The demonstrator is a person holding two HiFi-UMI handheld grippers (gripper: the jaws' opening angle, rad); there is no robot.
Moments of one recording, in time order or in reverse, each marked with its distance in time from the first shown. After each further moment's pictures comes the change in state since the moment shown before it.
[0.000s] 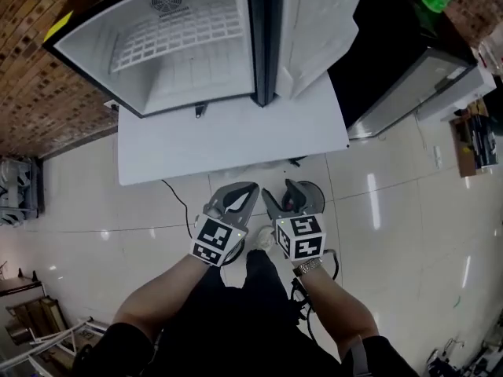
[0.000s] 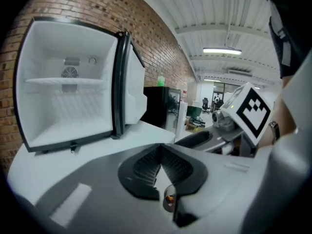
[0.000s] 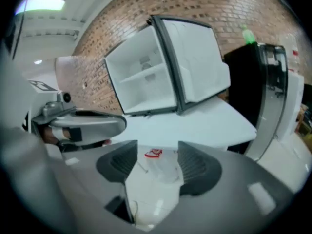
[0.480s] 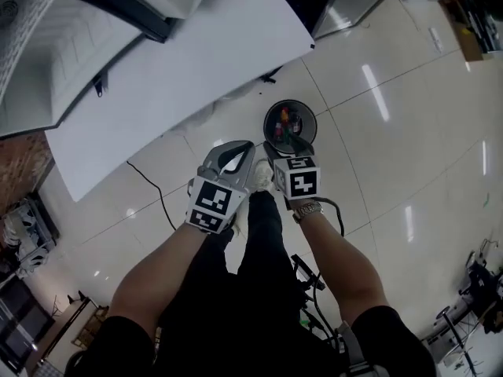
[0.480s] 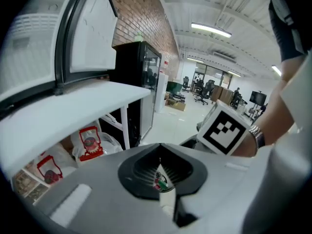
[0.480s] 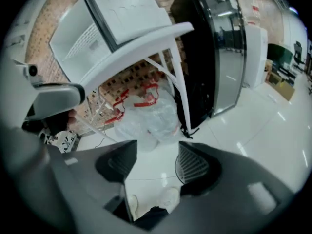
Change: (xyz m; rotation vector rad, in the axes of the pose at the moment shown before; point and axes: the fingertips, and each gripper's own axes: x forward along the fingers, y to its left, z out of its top) left arm 0.129 -0.083 -0.134 0.067 0.292 -0.267; right arm 0.035 -0.145 -0.228 0.347 0.277 -0.224
